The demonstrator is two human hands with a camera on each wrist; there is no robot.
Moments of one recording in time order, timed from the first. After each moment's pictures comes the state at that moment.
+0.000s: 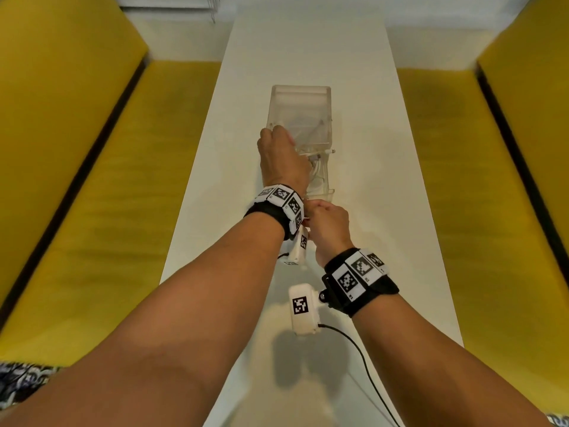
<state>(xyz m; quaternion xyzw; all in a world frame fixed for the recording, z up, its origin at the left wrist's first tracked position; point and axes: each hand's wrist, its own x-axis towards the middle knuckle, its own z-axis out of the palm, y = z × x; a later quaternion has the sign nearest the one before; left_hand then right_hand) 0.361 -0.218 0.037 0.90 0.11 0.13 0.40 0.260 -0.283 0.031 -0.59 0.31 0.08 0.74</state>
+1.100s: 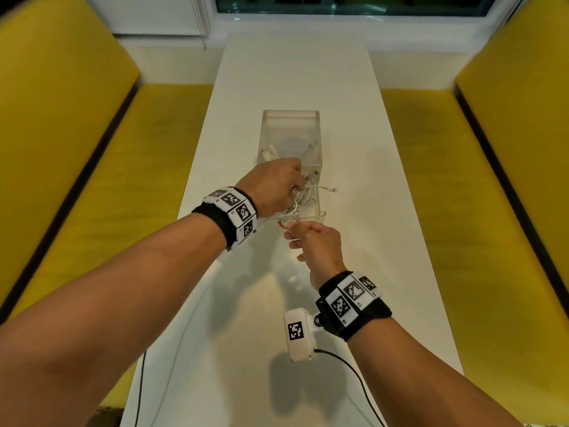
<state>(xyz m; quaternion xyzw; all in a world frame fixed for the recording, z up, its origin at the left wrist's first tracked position) 0.369 -0.170 0.065 0.94 -0.32 -0.03 0.14 0.259 -0.284 0.025 -0.63 0.28 0.08 0.72</state>
